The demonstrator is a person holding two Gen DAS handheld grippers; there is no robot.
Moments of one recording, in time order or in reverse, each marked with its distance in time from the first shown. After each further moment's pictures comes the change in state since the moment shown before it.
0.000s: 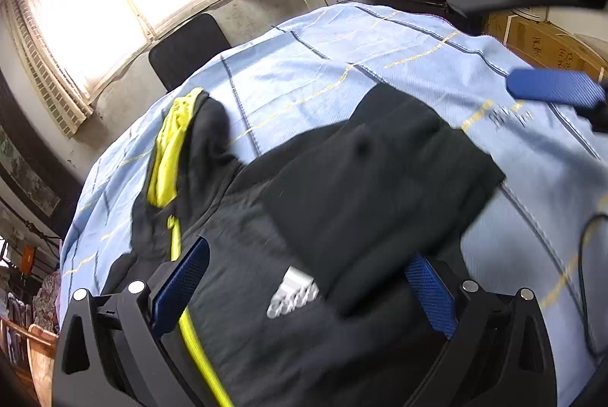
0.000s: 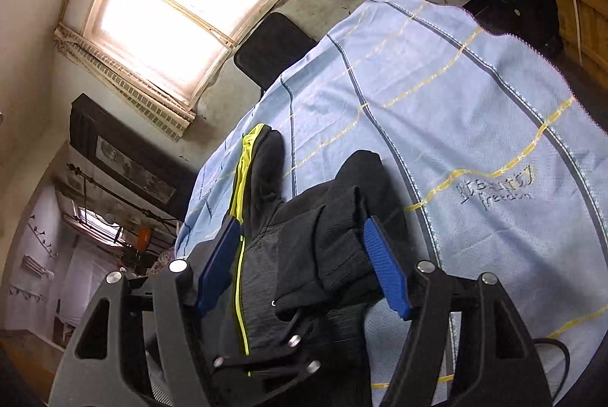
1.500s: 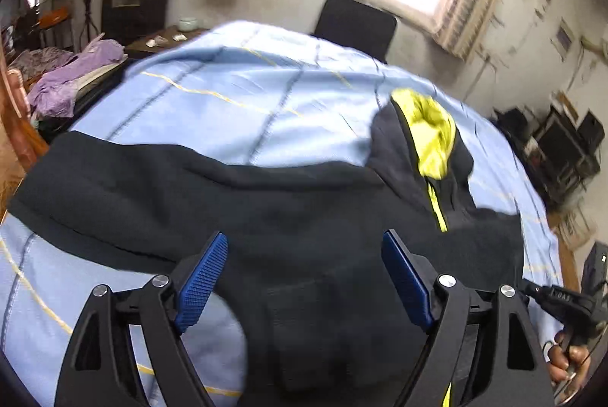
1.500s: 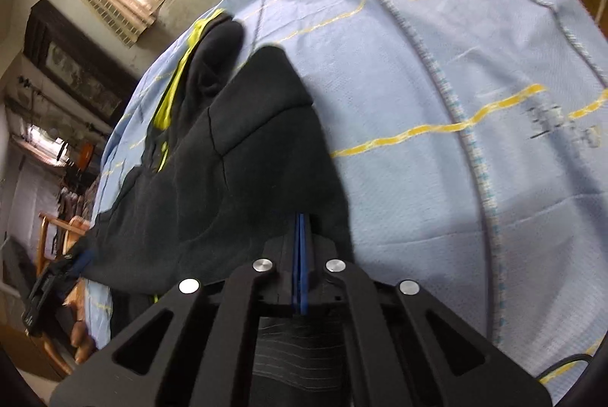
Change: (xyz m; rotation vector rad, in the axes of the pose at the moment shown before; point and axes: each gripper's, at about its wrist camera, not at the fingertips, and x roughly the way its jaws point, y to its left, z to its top) left arm -0.050 0.280 -0.174 -0.855 -0.045 -0.069; right arm 0.099 -0.007 -0.049 -0.184 0.234 -0.285
